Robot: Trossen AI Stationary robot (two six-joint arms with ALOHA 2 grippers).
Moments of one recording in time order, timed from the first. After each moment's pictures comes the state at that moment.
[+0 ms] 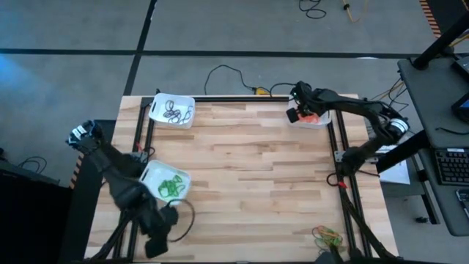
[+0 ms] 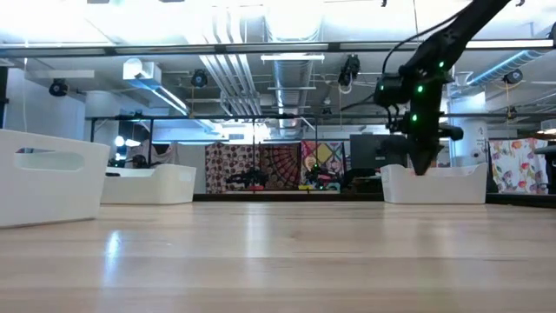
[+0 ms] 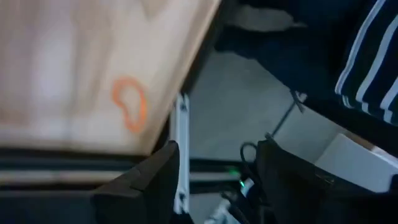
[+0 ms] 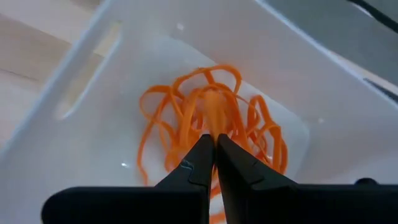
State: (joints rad) left arm -0.82 1.43 1.24 -0.92 0.37 -1.37; right arm -0.84 1.51 0.92 -0.65 0.33 0.28
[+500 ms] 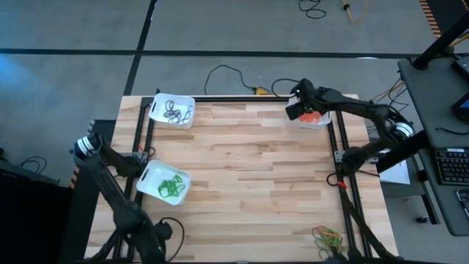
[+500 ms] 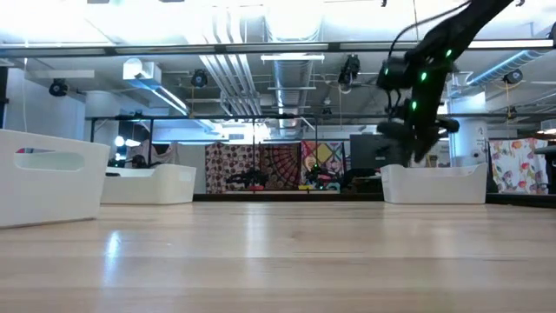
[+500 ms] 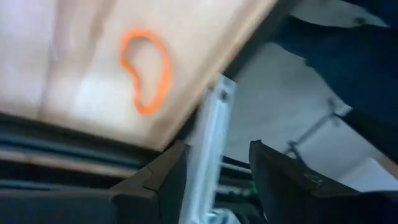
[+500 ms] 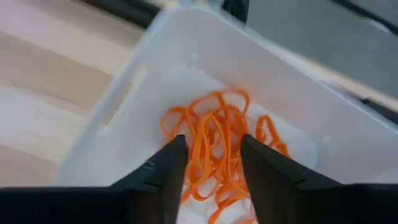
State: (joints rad) left arm -1.01 1.61 1.14 -0.75 0.35 -1.65; right arm -0.84 1.44 0.92 -0.60 0.28 0.26
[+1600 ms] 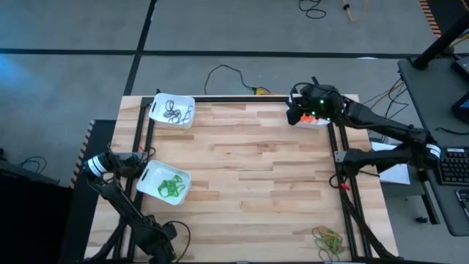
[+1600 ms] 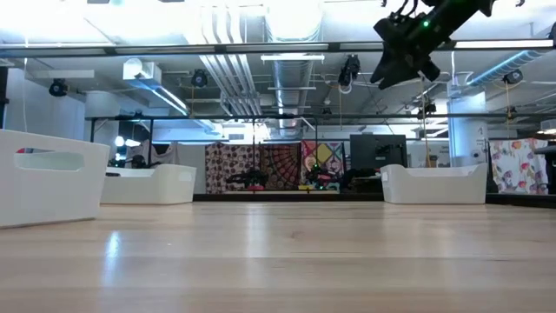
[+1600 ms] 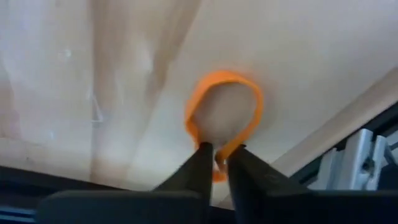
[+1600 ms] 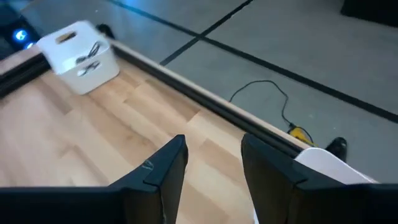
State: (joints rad) left arm -1.00 1.90 1.07 -0.77 0.39 -1.45; right arm -0.53 1.02 0.92 -0.44 0.19 0.26
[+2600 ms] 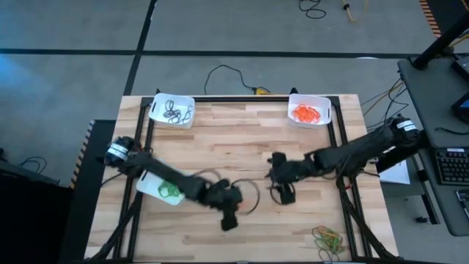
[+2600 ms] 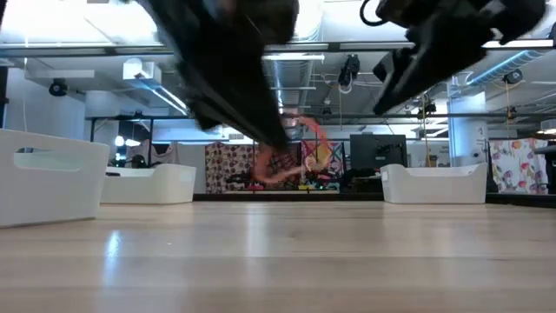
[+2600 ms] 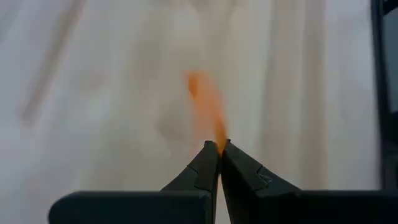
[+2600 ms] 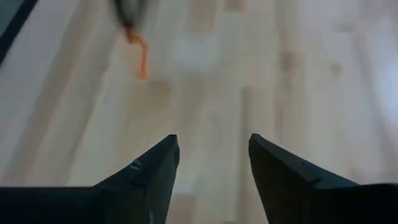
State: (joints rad) left arm -0.40 1.89 1.26 -0.30 -0.14 -0.62; right arm 0.26 1.35 0.81 -0.25 0.08 0.10
